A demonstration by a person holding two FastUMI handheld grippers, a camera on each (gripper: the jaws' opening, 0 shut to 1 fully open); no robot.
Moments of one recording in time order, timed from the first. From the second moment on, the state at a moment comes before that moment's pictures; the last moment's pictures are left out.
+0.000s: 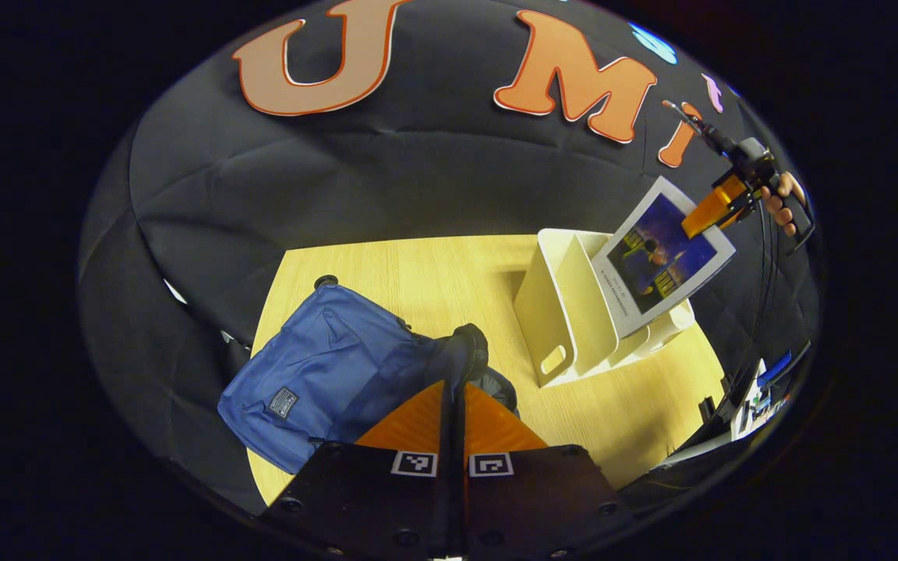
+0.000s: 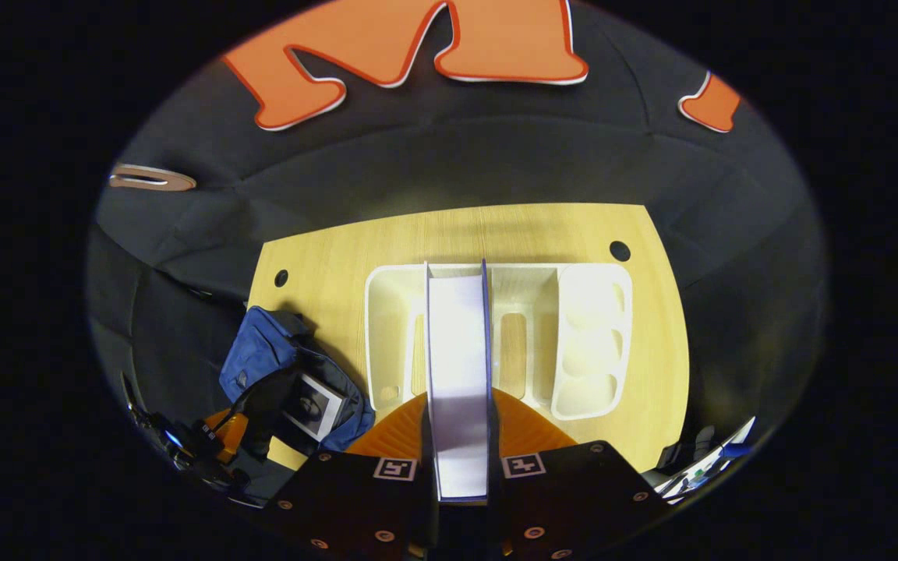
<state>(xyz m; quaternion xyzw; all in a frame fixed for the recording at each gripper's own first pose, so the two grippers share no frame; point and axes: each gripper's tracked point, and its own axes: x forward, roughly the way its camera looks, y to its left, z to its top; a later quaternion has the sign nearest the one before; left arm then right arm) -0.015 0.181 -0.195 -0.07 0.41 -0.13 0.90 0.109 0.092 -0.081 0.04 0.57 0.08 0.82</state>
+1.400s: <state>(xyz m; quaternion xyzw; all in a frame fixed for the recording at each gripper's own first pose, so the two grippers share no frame) -0.002 0.199 -0.168 0.04 0.42 -0.15 0.90 -0.017 0.211 -0.084 0.26 0.51 0.23 0.79</state>
